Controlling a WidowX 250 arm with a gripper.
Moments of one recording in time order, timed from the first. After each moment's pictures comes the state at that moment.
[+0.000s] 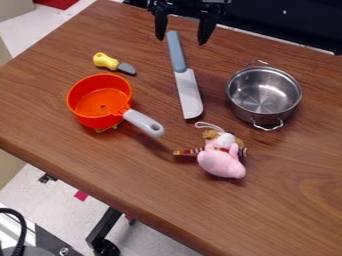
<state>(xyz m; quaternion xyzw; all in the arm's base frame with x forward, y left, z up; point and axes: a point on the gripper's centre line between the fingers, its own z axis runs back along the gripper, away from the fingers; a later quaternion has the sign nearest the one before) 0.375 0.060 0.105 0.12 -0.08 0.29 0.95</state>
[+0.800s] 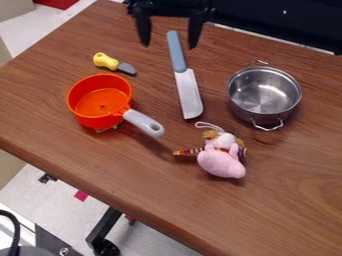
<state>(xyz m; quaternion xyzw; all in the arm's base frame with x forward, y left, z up) 0.326 0.043 0.123 0.03 -0.04 0.22 0.97</state>
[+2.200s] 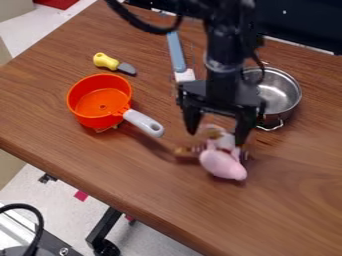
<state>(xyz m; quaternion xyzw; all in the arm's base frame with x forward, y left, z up) 0.282 -0.042 0.047 0.01 -0.05 0.11 0.99</state>
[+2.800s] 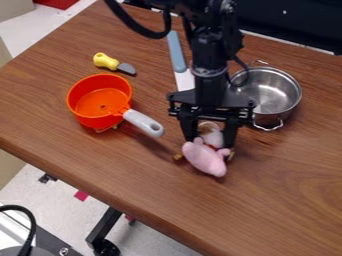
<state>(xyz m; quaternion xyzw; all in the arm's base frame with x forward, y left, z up) 0.281 -0.037 0.032 -0.03 -0.02 0.14 0.99</state>
